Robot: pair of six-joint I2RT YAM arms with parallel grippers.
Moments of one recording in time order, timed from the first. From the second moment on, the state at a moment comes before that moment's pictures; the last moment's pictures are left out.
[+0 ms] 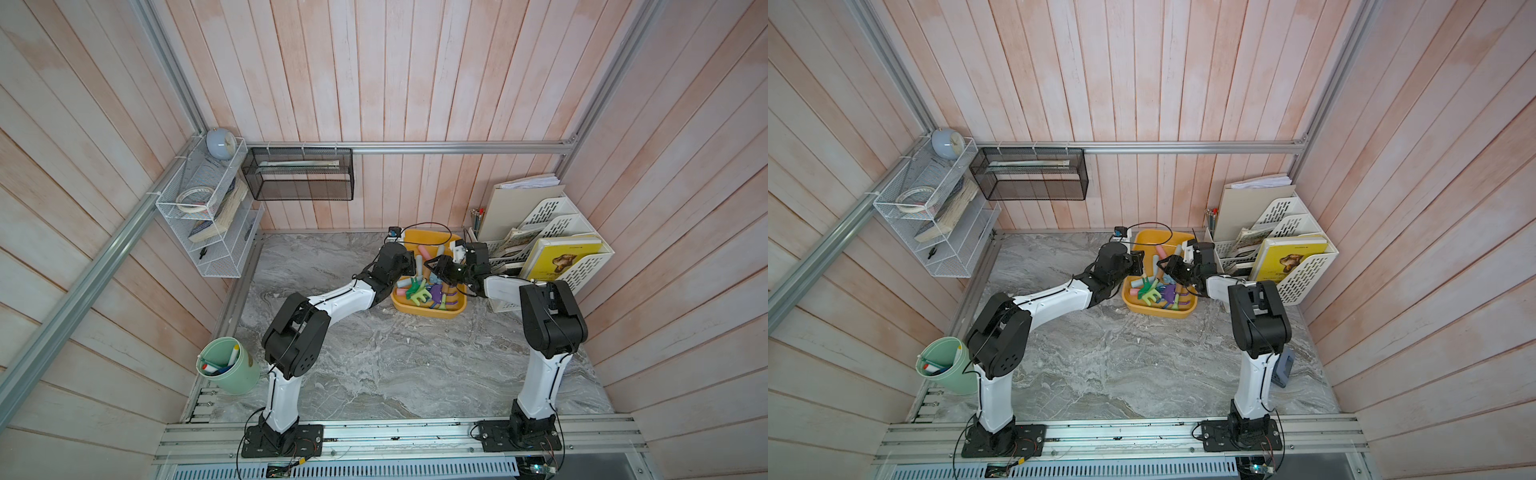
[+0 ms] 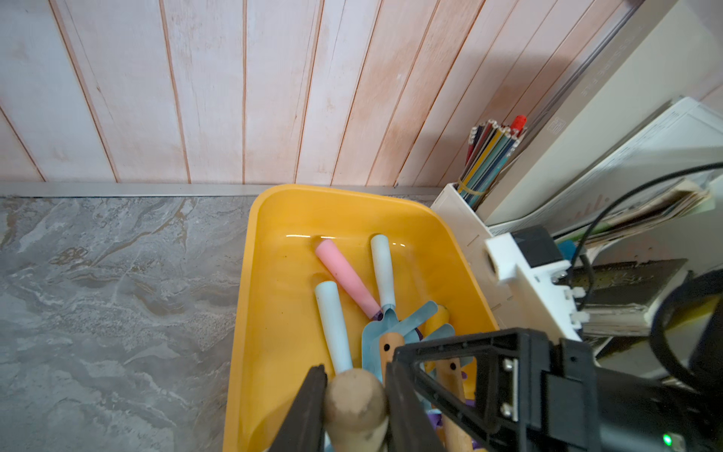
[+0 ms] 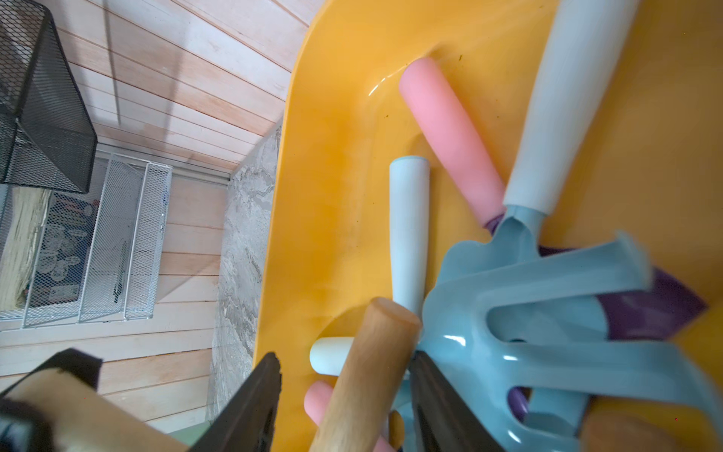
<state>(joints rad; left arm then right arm) -0.67 1.98 1.42 0.22 -0.16 -0.41 0.24 1.97 1.18 0.20 -0.56 0.78</state>
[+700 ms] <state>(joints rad) -0.65 1.90 1.33 0.35 -0.19 -0.41 0.27 1.98 1.23 0.10 -0.55 0.76</state>
